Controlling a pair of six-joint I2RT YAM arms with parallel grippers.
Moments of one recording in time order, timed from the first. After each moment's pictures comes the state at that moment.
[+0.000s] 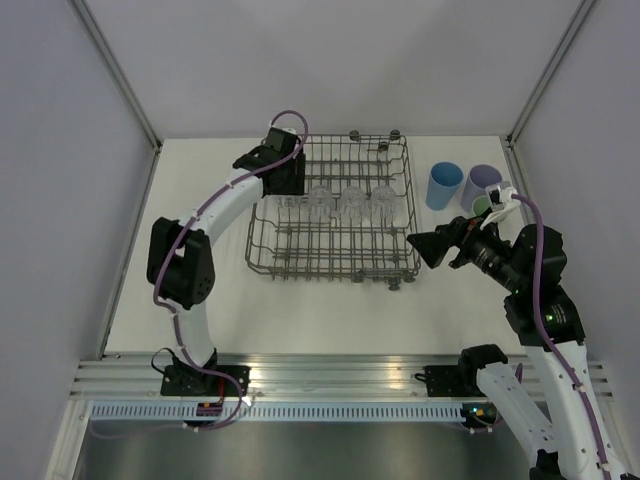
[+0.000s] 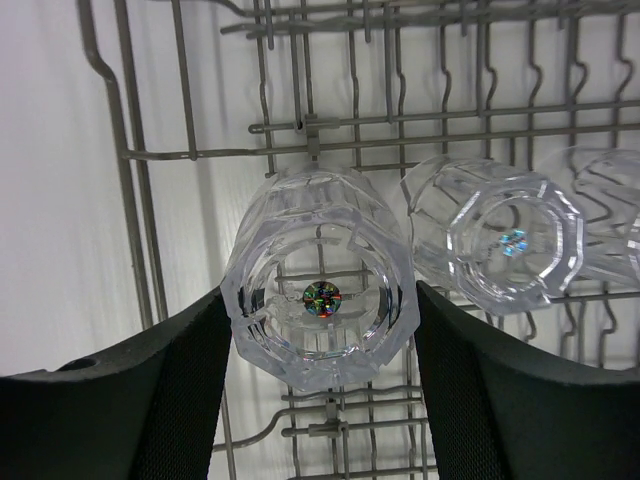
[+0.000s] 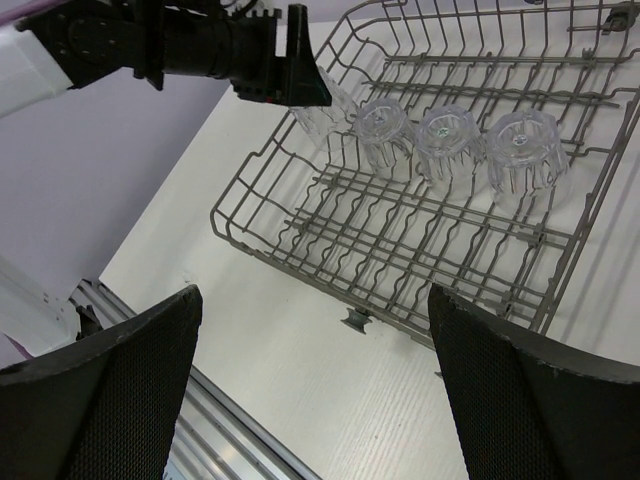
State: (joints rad) left arm -0.43 1.94 1.65 -0.60 -0.22 -0.28; right arm 0.17 0.62 0.91 -0.46 -0.49 0.42
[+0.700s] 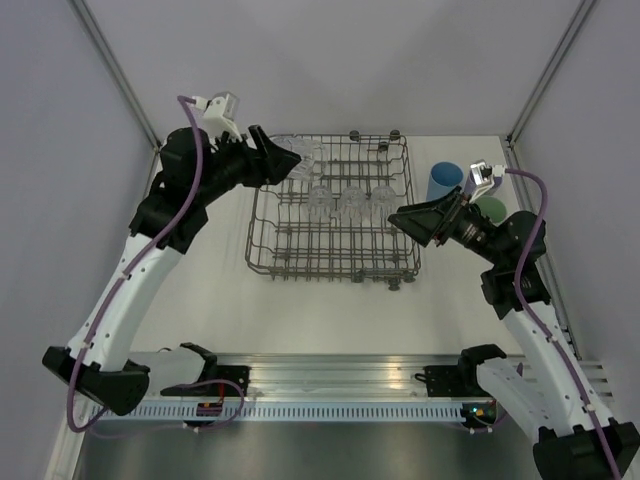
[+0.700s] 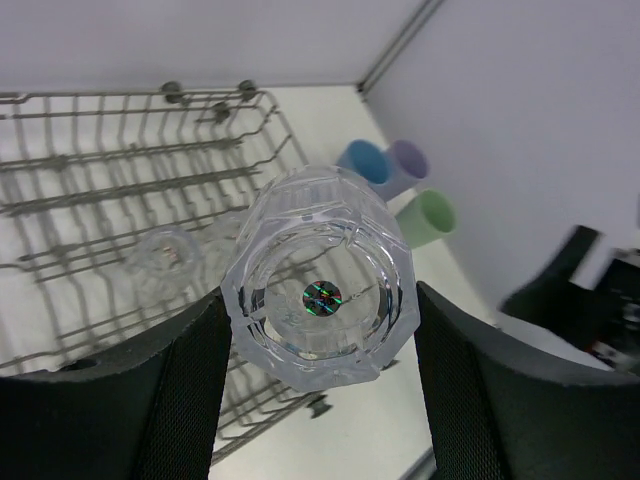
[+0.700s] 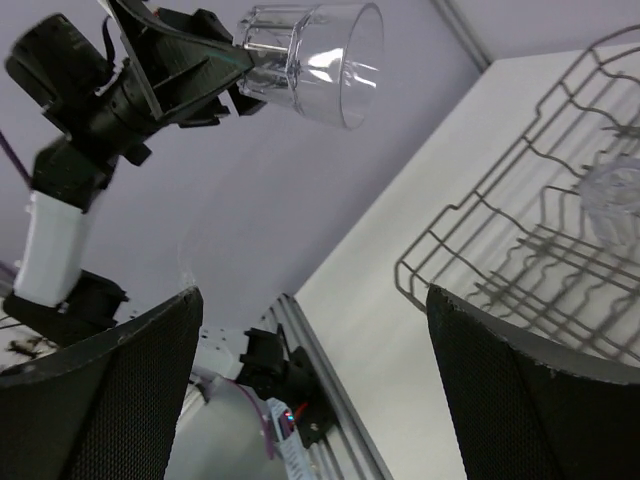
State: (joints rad) left arm -0.43 1.24 1.50 -0.45 0.20 -0.45; right arm 0.18 0.77 0.76 0.19 -0.77 0.86
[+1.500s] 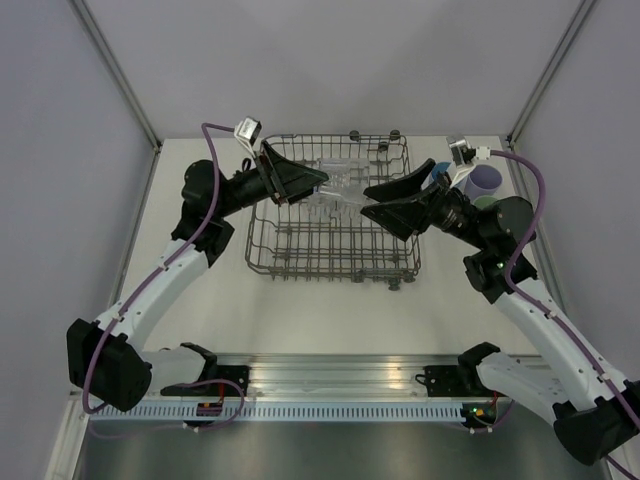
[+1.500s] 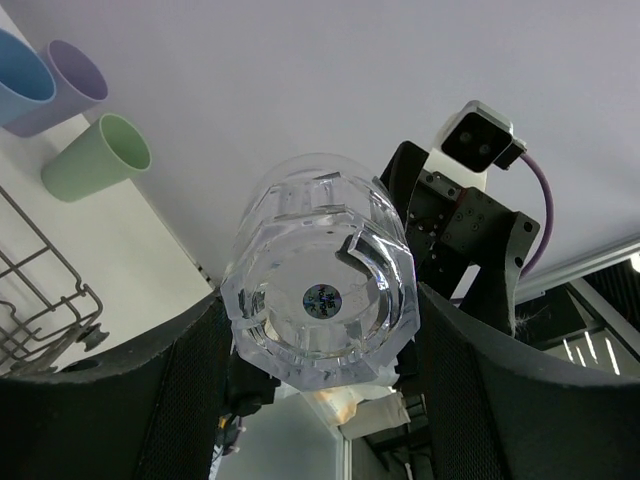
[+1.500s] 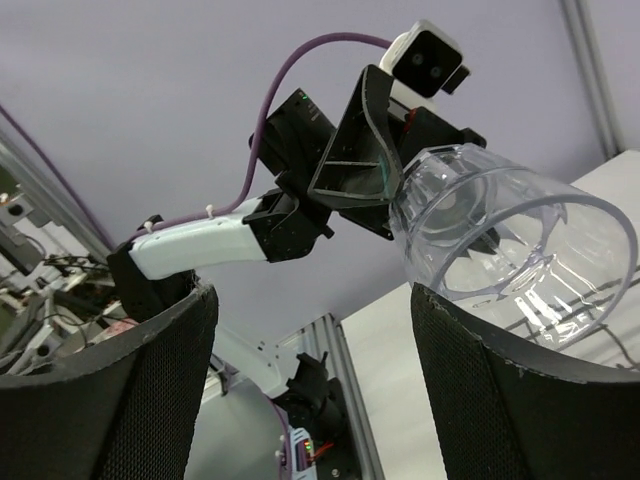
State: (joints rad) left arm -0.43 1.23 1.07 0.40 0.74 -1.23; right arm 0.45 0.96 0.93 0.50 -0.72 0.90
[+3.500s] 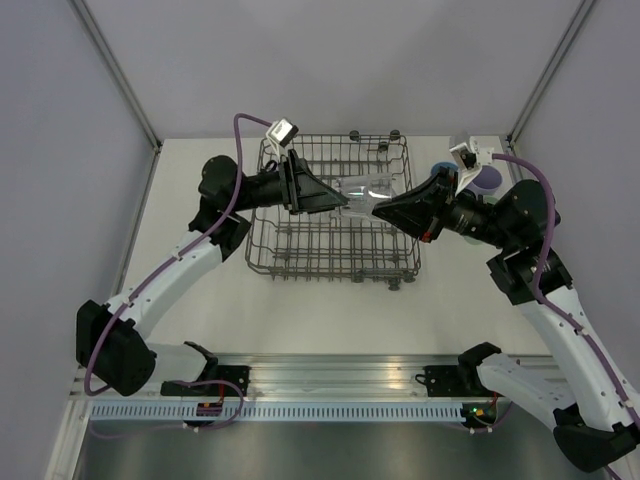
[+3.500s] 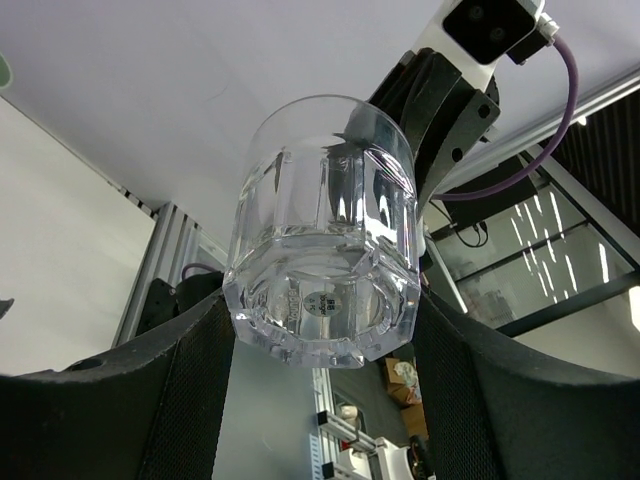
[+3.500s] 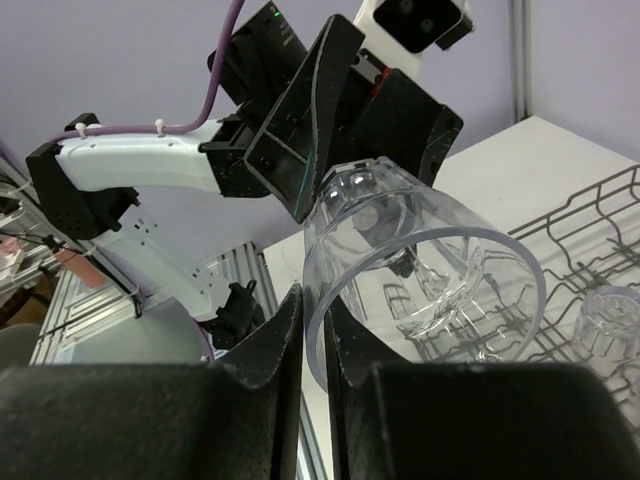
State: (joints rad) left arm -0.53 1.32 1.12 0.53 0.95 -1.27; right arm 0.44 0.91 1.17 -0.07 -0.77 0.47
